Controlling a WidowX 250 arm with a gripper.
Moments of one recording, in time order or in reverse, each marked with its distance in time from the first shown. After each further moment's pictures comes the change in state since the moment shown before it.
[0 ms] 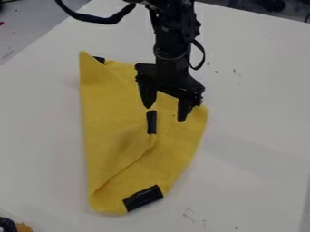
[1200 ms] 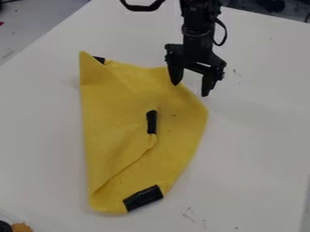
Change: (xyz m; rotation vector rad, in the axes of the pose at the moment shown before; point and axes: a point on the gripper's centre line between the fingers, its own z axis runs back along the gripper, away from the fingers) arm 0.079 -0.003 -0.025 -0.061 -0.015 -0.054
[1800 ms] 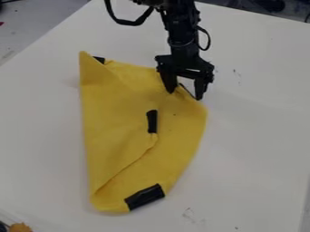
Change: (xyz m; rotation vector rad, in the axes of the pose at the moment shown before) arm 0.005 0.012 -0.027 -0.097 -0.028 0.091
